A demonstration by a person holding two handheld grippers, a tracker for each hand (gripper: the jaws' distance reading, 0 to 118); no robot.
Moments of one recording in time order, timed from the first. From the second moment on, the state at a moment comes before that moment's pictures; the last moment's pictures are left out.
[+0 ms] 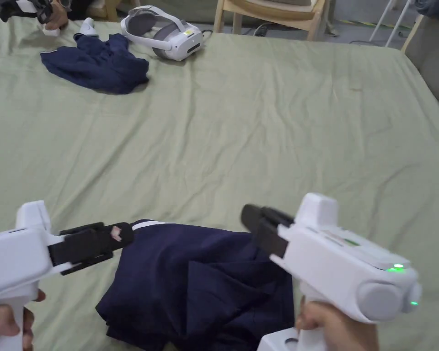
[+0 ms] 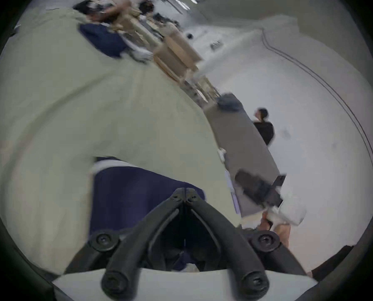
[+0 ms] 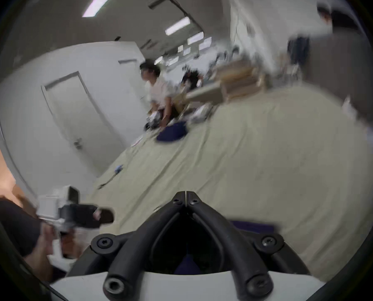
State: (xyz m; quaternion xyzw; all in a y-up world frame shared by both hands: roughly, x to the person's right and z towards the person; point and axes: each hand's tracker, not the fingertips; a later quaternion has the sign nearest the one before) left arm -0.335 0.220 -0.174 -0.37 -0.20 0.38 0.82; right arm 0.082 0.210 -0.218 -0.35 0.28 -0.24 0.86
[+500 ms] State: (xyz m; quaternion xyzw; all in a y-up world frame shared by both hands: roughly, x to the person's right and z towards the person) left arm -0.357 0.069 -0.249 -0.49 -0.27 0.47 0.68; right arm 0.099 0.110 -0.213 -0.50 0.24 -0.18 0.81
